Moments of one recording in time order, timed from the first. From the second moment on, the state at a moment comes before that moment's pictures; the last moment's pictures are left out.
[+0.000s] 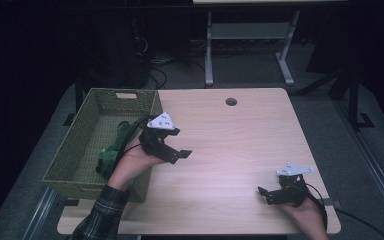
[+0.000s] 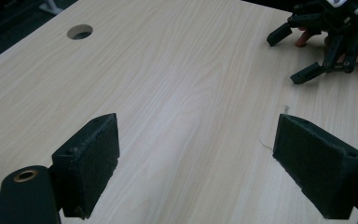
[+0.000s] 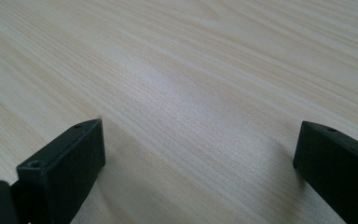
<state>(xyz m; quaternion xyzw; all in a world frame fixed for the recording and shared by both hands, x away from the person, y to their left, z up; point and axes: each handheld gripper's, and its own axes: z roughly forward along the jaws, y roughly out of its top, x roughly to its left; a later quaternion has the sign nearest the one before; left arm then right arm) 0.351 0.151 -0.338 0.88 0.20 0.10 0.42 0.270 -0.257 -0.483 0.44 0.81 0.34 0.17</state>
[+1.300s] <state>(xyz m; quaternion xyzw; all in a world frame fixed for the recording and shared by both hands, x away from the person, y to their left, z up) 0.359 0.230 -0.323 0.86 0.27 0.14 0.41 0.270 -0.257 -0.483 0.44 0.81 0.34 0.17</state>
